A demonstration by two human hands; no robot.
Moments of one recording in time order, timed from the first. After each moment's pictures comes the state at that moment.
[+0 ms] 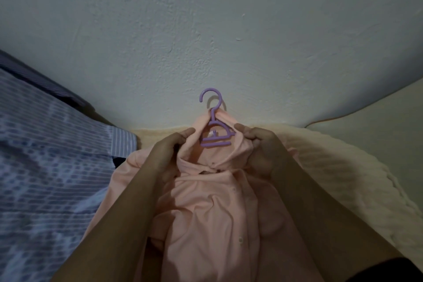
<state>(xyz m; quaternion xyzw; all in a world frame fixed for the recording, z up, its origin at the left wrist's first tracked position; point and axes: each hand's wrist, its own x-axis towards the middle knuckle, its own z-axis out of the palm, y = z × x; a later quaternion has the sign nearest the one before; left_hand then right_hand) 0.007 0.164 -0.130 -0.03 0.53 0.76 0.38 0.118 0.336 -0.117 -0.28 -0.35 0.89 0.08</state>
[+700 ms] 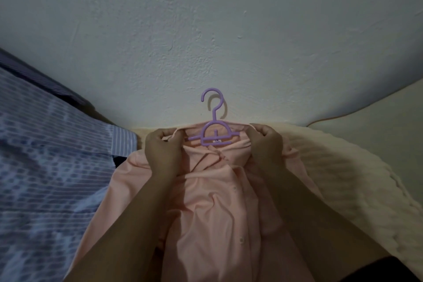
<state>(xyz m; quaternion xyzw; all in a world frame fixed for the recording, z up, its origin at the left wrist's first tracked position) 0.006 0.171 -0.147 0.02 0.79 0.61 -0.04 0.102 0.338 -0.151 -0.40 -0.65 0.56 0.32</state>
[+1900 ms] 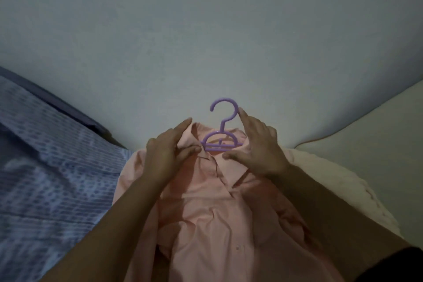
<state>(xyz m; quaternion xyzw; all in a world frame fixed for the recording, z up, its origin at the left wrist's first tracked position) 0.010 0.139 -0.075 0.37 0.85 0.34 -0.13 0.138 0.338 -0.064 -0.12 -0.95 0.15 0.24</state>
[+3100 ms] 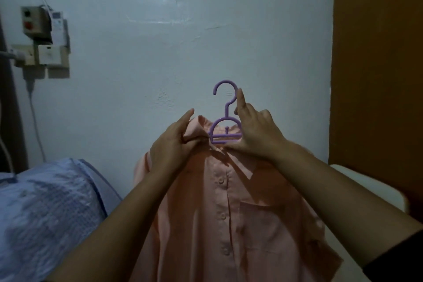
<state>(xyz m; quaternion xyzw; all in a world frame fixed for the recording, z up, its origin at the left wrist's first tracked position) 0.216 0.024 0.263 0.39 0.71 0.44 -0.38 0.349 0.190 0.306 -0.05 -0.89 -0.14 0.43</state>
